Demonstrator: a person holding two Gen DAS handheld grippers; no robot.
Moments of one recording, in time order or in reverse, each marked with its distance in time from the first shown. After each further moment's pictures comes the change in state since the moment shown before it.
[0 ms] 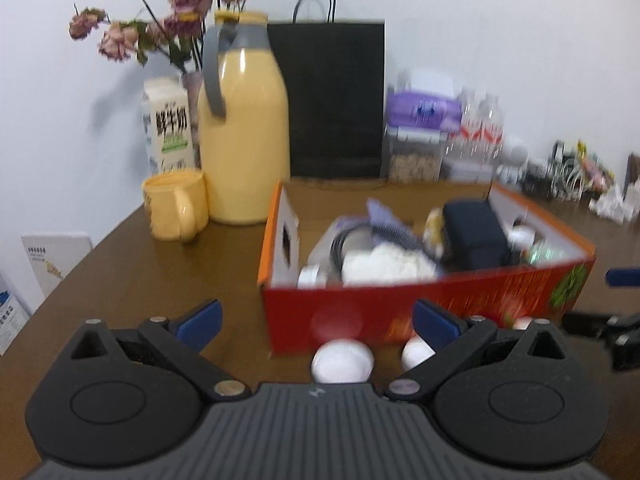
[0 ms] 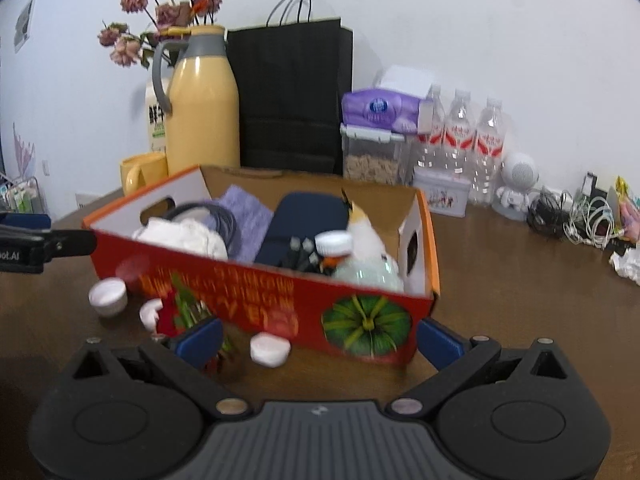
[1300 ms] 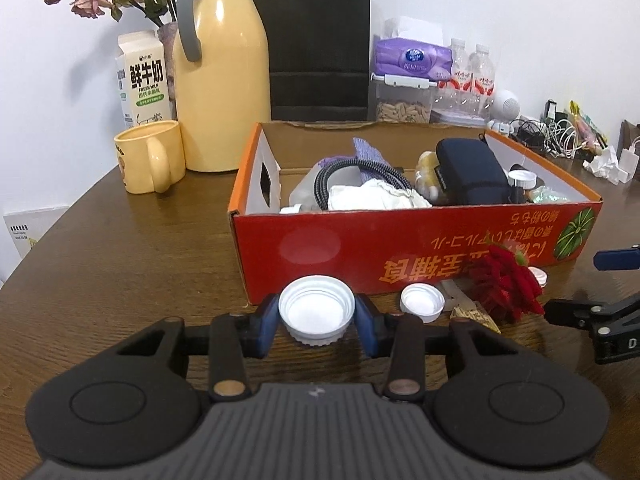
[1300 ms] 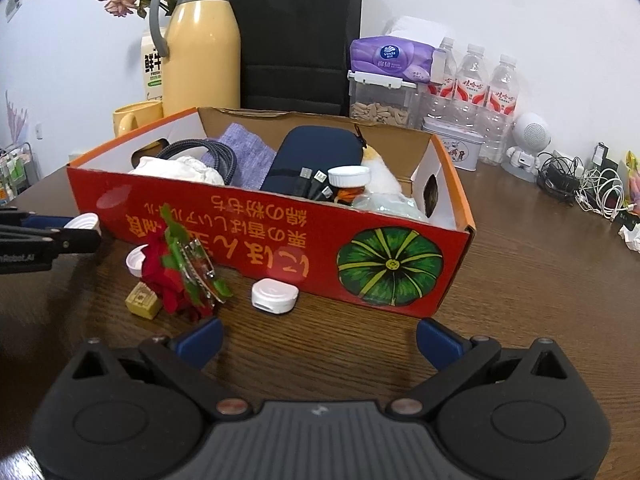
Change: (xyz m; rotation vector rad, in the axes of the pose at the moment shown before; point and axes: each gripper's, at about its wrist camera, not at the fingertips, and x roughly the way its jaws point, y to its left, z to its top) left arm 0.025 -0.006 -0.019 0.017 0.094 -0.048; right arm 0.029 0.012 -0.014 -0.017 0.121 -0.015
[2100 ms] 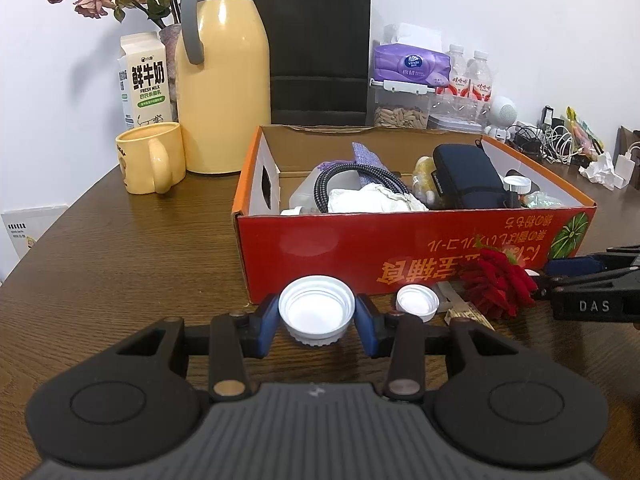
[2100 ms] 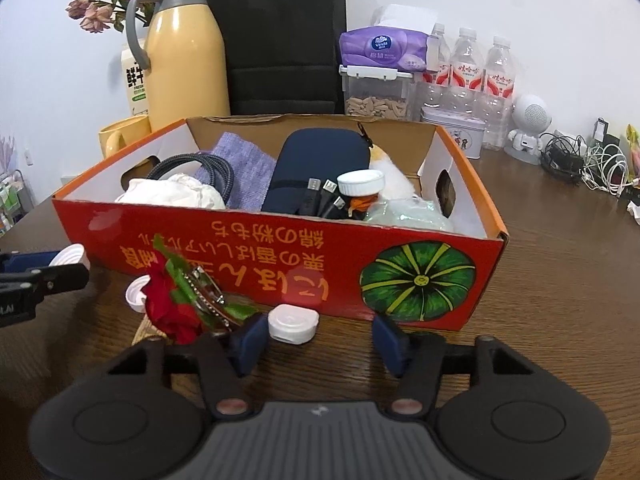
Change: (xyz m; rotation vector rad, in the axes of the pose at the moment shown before) left arm -0.005 0.003 -0.001 -0.011 -0.008 -0.012; right arm 0.018 0.007 0.013 0.094 0.010 0.007
